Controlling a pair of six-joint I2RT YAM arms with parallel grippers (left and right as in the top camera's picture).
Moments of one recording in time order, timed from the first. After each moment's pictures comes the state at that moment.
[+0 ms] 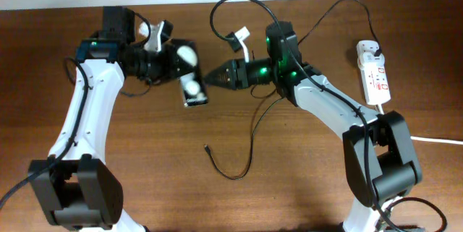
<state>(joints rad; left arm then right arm) -0.03 1.80 1.62 -1.00 0.71 -0.23 0.38 1.92 1.30 0.07 -1.20 0.59</state>
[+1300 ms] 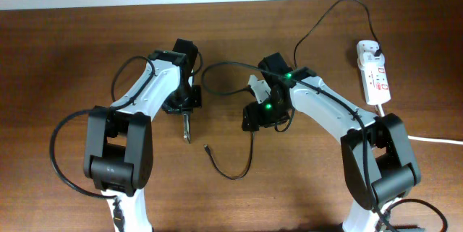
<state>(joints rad) -0.27 2.07 1.53 -1.05 0.01 -0.30 0.41 1.92 1.30 -0.84 -0.44 0.09</state>
